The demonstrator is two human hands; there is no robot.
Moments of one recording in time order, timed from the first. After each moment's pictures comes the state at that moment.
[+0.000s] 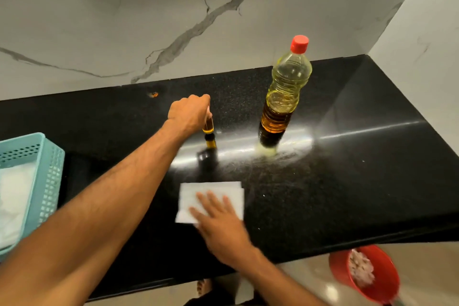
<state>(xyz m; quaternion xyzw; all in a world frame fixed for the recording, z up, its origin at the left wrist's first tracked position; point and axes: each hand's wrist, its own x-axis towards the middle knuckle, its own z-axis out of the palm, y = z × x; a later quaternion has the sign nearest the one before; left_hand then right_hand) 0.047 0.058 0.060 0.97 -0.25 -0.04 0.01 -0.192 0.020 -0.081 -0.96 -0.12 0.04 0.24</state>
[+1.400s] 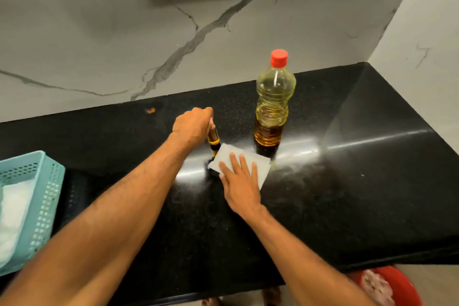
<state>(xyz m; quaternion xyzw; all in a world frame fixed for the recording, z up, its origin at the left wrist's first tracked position) 0.045 0.017 0.054 0.97 -0.23 -0.04 0.02 -0.102 -0.070 -0.071 -0.97 0.07 0.03 0.21</state>
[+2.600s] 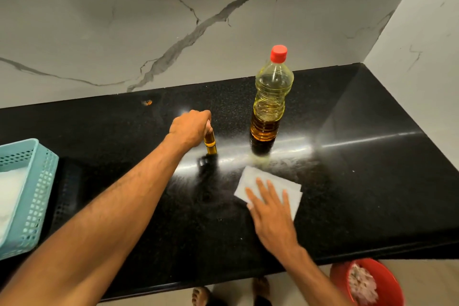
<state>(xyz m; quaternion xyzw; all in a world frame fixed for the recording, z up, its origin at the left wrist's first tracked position) 0.034 0.028 0.039 0.97 -0.24 -0.06 0.04 -0.214 -0.111 -0.071 -0.98 0.08 0.02 0.16</state>
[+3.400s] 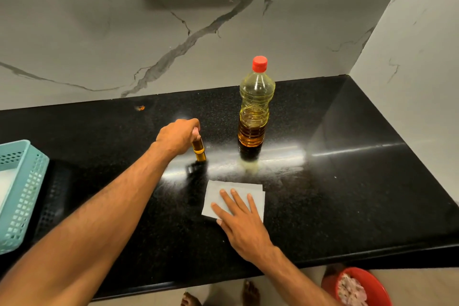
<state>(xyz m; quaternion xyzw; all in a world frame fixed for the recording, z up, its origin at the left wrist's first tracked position) 0.022 0.029 0.038 0.97 -0.21 -0.08 0.07 -0.210 -0.107 -0.078 -0.98 -0.09 0.06 0.16</state>
